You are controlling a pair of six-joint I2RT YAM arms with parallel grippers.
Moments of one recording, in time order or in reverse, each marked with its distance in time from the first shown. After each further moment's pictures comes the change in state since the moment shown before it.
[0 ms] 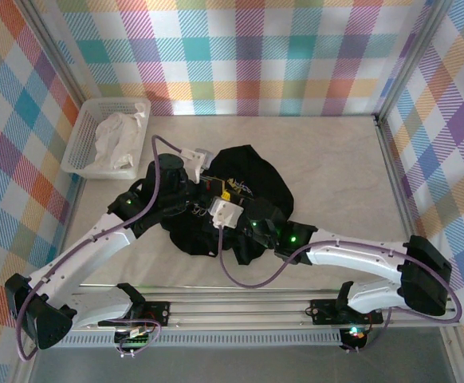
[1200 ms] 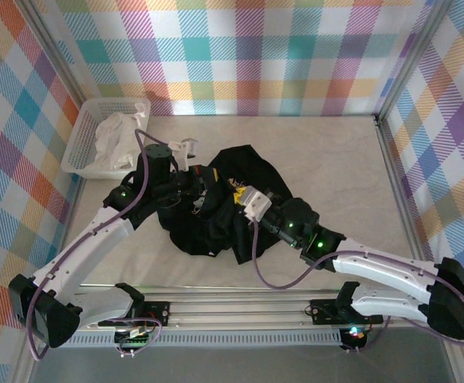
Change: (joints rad) left arm 0.146 0.027 0.010 0.036 0.118 -0.191; right arm -0.139 -0.248 -0.175 0.160 -0.152 0.147
